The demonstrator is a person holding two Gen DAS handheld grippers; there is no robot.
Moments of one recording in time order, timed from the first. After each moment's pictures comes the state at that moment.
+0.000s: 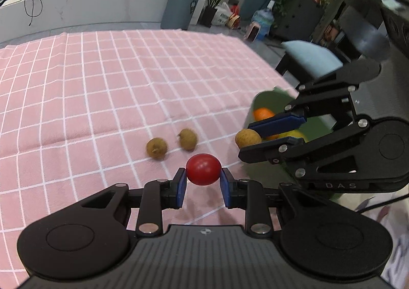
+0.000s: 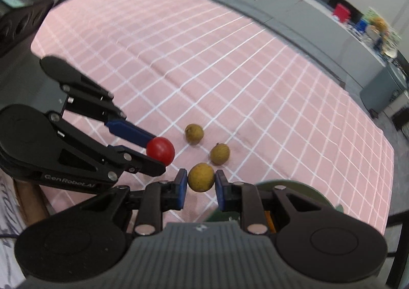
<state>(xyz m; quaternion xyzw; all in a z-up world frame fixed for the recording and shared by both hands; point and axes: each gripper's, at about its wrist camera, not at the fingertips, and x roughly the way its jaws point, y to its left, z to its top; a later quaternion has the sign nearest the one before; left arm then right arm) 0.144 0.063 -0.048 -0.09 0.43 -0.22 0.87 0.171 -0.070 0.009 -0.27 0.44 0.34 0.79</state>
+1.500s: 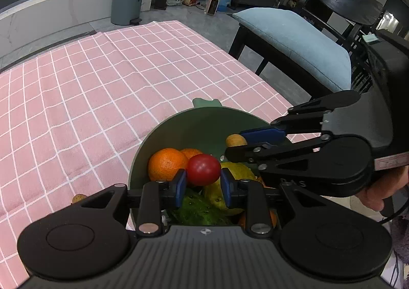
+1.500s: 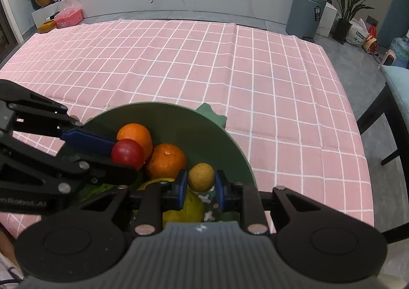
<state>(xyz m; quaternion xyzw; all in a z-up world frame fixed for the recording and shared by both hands) 0.206 -0.080 -0.043 0.00 0.46 -0.29 0.84 0.219 -0.226 -0.036 -0.10 0.47 0.18 0.86</state>
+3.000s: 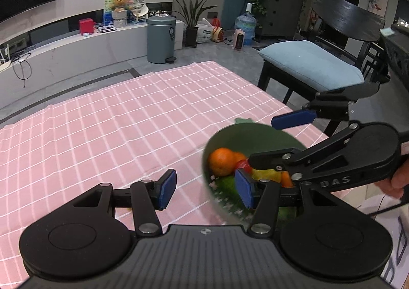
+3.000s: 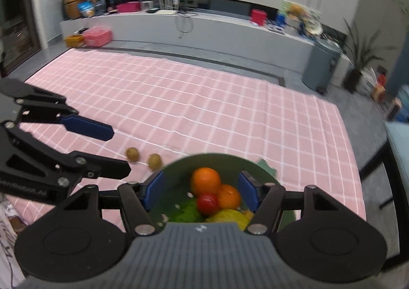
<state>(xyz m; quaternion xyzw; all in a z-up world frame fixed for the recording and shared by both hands) 0.136 -0.006 0.014 0.03 0.38 -0.22 0.90 0.151 -0.172 0.037 -0.13 0.37 0.24 0.89</state>
